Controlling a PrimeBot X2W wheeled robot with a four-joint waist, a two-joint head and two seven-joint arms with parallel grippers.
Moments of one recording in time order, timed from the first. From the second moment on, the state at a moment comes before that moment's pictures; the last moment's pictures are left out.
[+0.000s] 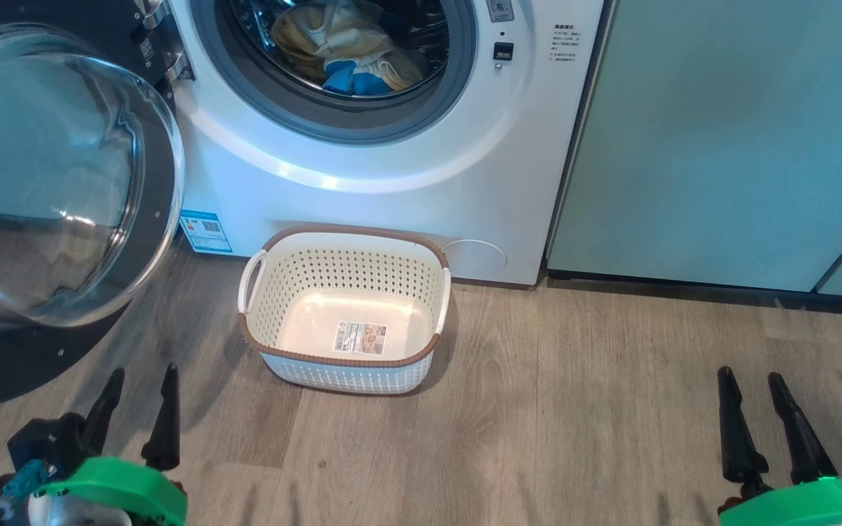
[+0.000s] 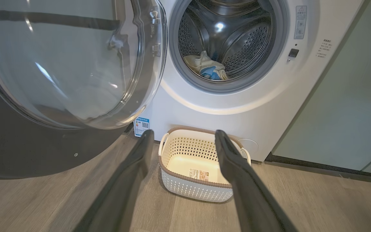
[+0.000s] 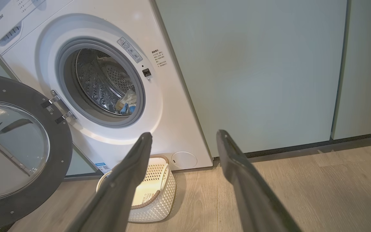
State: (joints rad) left arm 0.06 0.21 0.10 0.23 -0.34 -0.12 -0.26; right arm 0.06 -0.11 0.13 0.14 0.47 0.13 -0.25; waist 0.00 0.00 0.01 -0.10
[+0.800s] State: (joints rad) left arm 0.05 0.17 0.14 0.24 -0.33 -0.13 -0.26; right arm 0.08 -0.11 0.12 0.14 0.47 0.13 -0.25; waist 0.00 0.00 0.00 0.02
